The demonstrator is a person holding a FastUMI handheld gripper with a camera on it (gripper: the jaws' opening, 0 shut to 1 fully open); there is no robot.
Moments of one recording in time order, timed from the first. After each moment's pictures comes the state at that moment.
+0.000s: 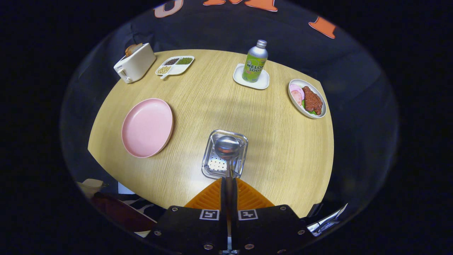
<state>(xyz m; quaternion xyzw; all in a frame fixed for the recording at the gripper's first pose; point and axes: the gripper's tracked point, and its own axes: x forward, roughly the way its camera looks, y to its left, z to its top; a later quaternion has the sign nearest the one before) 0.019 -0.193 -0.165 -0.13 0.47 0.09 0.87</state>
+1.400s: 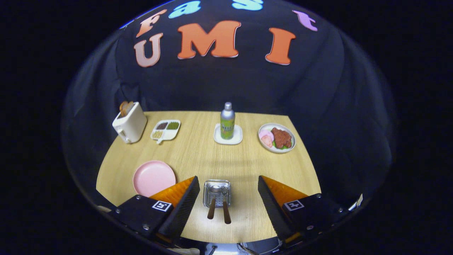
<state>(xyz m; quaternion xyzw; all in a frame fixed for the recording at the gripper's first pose) 0.021 -0.212 -0.007 -0.01 0.20 0.01 0.98</state>
